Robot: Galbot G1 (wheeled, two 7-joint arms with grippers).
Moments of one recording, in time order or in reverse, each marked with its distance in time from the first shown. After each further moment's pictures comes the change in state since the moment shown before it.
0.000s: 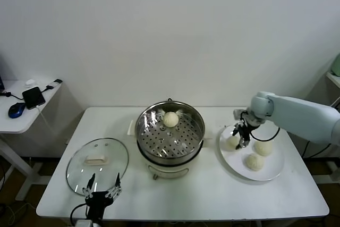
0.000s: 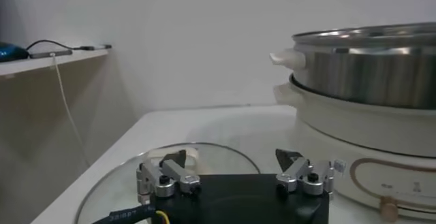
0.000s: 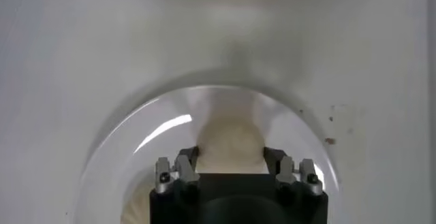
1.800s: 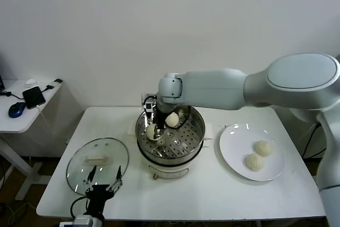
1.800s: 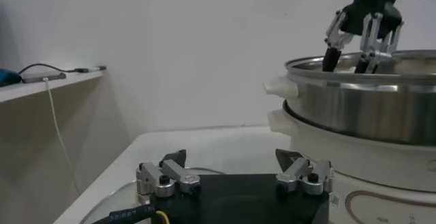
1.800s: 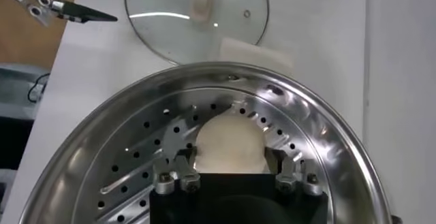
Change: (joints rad) left arm -0.016 0.024 0.012 -0.040 -0.006 0.003 0.000; right arm 0.122 0.577 -0.062 0.075 0.493 -0.284 0.295
